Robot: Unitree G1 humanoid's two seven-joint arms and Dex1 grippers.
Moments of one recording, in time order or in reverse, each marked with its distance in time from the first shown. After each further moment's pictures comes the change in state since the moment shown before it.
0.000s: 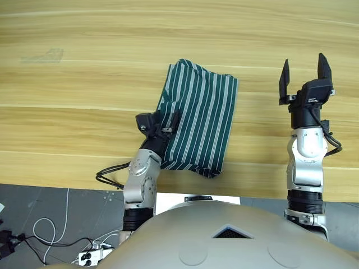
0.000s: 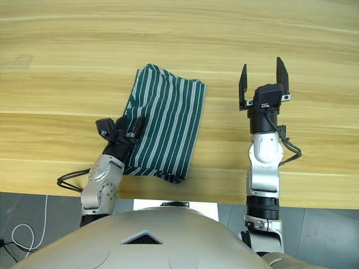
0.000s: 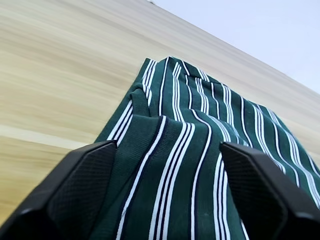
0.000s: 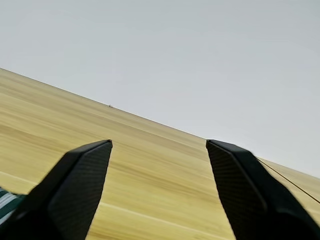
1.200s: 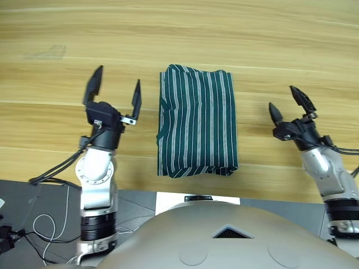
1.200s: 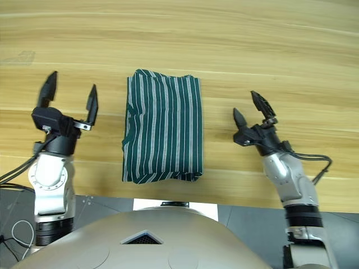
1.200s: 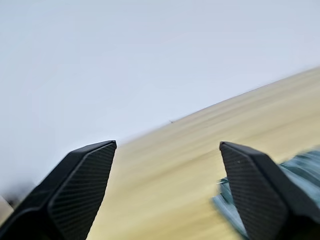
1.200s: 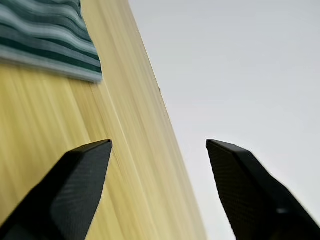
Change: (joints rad) left arm 0.038 0.482 0.167 -0.144 0.493 -0.600 -0.043; right arm 0.120 -0.500 0.068 0.276 -0.589 -0.405 -0.198
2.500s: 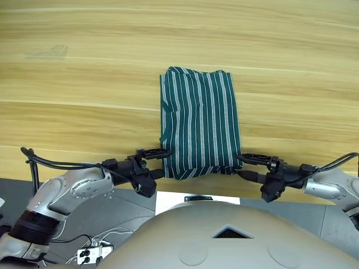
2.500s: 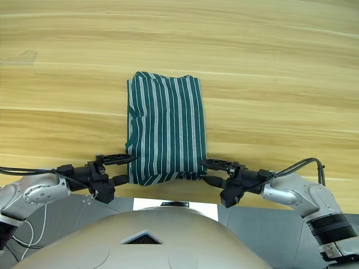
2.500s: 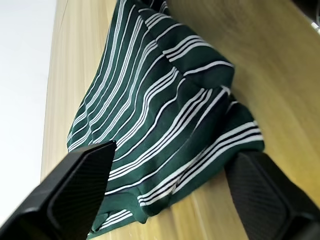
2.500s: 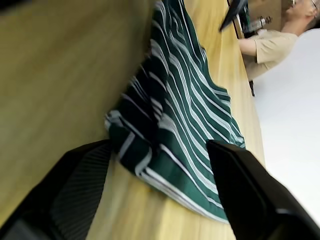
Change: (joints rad) left arm -0.028 0.553 -0.439 0.085 0.289 -0.350 -0.293; right arm 0.047 -0.248 0.320 -0.188 0.138 -0.362 0.470
